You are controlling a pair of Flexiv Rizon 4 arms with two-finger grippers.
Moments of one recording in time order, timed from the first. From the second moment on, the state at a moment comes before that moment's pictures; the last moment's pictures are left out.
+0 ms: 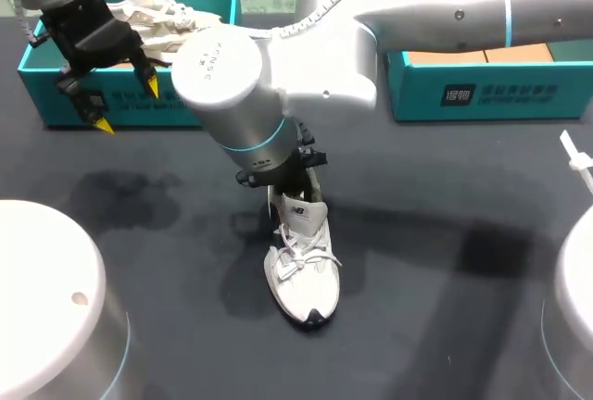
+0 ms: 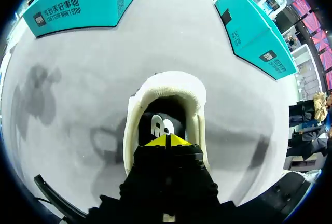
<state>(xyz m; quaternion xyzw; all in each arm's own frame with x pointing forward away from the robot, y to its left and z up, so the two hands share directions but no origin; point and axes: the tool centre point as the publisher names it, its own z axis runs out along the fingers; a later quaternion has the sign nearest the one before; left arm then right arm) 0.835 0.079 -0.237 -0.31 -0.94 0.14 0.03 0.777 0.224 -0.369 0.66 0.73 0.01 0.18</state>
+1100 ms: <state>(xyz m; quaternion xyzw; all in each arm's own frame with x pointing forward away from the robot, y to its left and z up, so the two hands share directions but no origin) 0.835 0.079 -0.237 -0.31 -0.94 0.14 0.03 0.757 0.227 -0.373 0.66 0.75 0.02 0.08</state>
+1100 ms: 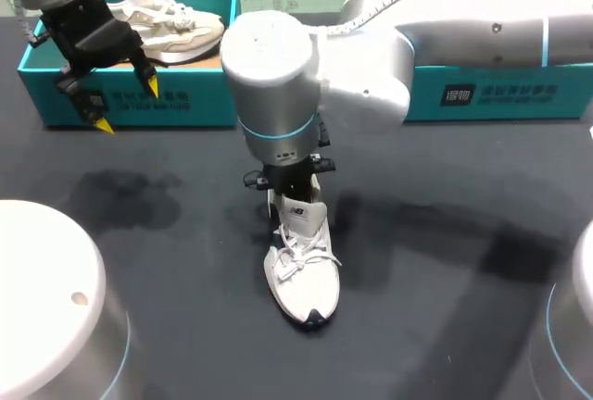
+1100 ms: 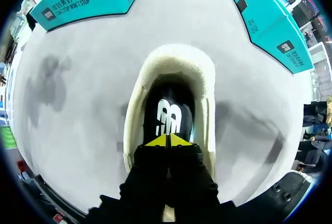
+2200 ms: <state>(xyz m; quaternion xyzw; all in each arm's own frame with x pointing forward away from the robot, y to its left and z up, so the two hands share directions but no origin) 0.835 0.079 -0.237 -0.31 -0.94 0.14 0.03 0.733 0.235 -0.345 0.67 0.73 -0.09 0.01</state>
